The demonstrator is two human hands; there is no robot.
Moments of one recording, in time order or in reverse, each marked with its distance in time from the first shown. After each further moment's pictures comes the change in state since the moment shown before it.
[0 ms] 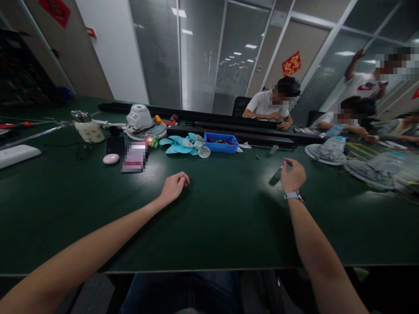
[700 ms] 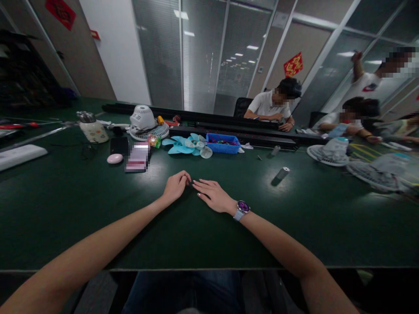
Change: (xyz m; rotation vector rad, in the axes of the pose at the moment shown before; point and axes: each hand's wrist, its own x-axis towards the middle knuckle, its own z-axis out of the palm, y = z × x) left_hand 0.000 -0.004 0.002 -0.044 0.047 0.018; right_hand -0.132 -0.211 0.005 0.555 -1.022 -0.800
